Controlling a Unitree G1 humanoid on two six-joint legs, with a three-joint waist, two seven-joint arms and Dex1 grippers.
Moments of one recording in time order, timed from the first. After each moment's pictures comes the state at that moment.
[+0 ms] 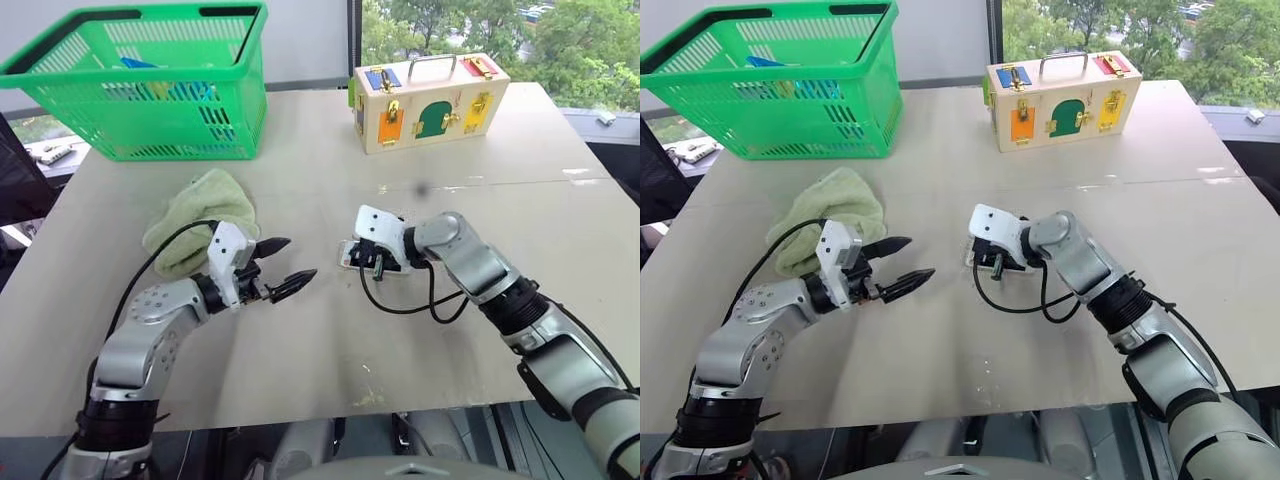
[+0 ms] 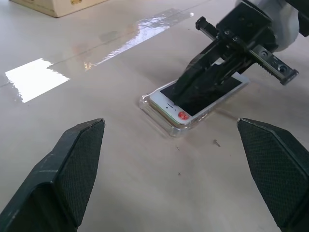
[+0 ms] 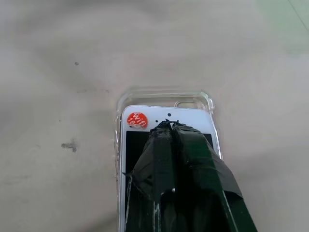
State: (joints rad) left arm -0.11 0.62 0.11 -0.25 -0.51 0.45 -0.85; right arm -0.78 -0.35 0.56 0.15 -0.07 0.57 0.91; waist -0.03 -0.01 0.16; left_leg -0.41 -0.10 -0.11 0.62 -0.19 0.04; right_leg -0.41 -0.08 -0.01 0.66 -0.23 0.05
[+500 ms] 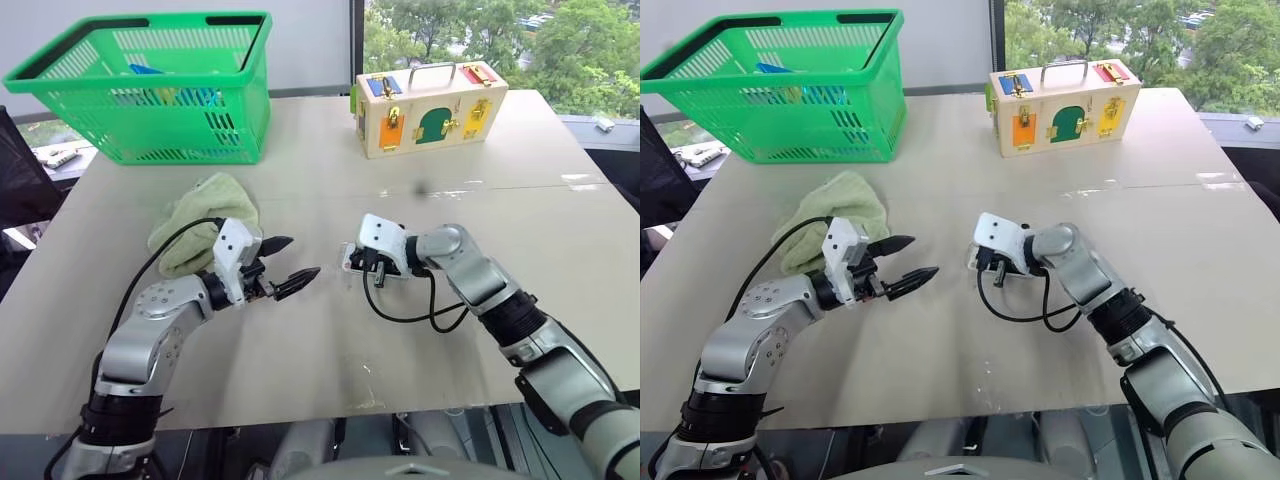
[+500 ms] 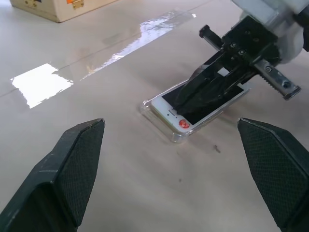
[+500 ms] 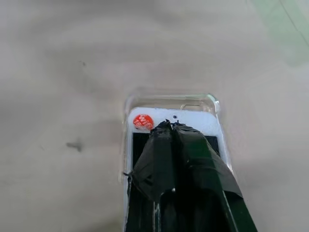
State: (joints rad) left arm -0.13 0.62 0.08 -0.25 -0.50 0.47 -0.82; right arm -0.68 -0.32 0.44 0.13 -0.05 0.53 0.91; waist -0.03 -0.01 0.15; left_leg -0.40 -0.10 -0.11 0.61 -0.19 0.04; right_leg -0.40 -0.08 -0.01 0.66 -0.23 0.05
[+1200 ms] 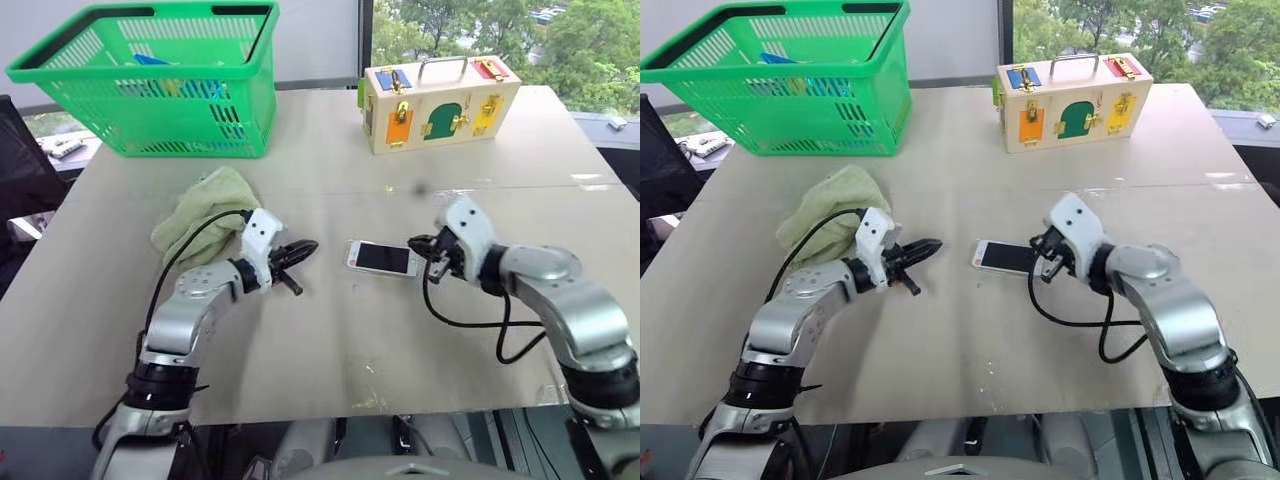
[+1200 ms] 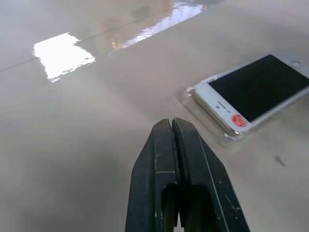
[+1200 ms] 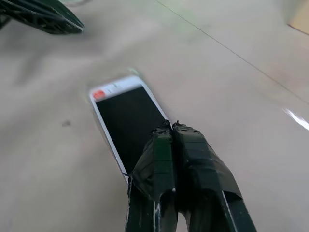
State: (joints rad) left arm -0.30 0.51 -0.03 -0.09 -0.35 0.52 -0.69; right arm -0.35 -0.52 0.07 -0.63 0.16 1.10 0.64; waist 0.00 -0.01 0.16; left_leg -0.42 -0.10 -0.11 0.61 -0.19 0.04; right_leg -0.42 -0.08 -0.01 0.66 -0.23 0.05
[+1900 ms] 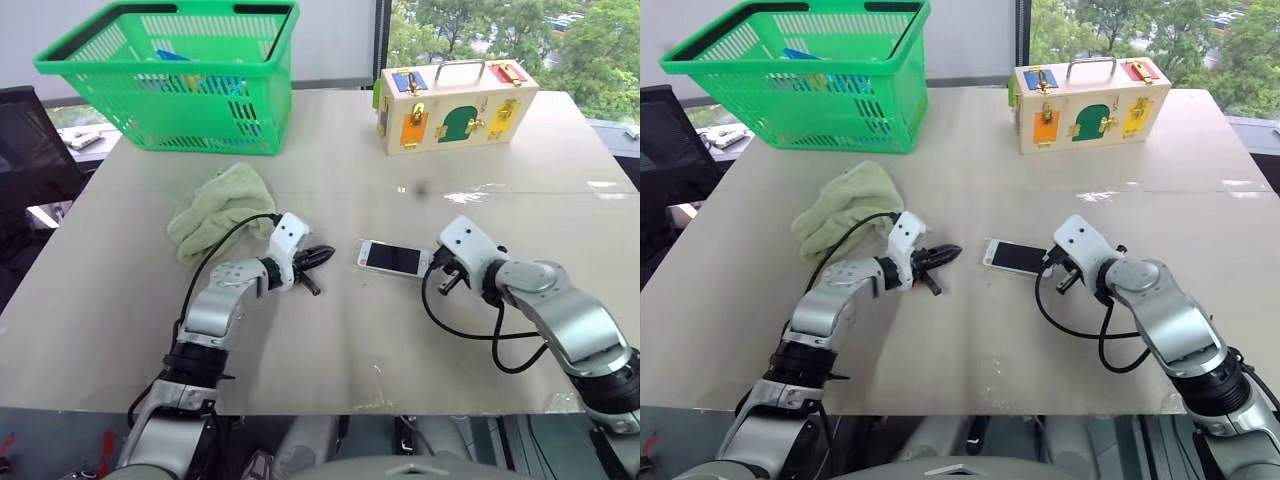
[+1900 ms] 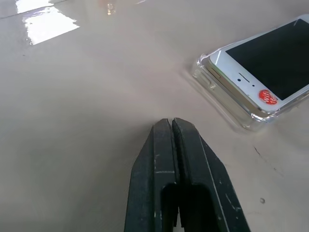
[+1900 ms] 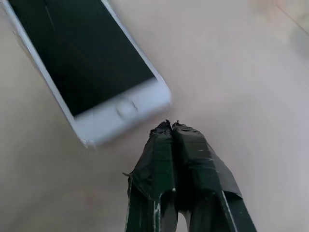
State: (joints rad) left arm -0.40 0.40 -0.13 0.09 -0.24 0.49 -0.73; right arm -0.40 -0.60 0.28 -0.50 0.10 1.13 0.47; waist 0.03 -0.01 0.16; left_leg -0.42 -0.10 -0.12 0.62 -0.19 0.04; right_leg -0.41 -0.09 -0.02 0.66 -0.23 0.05
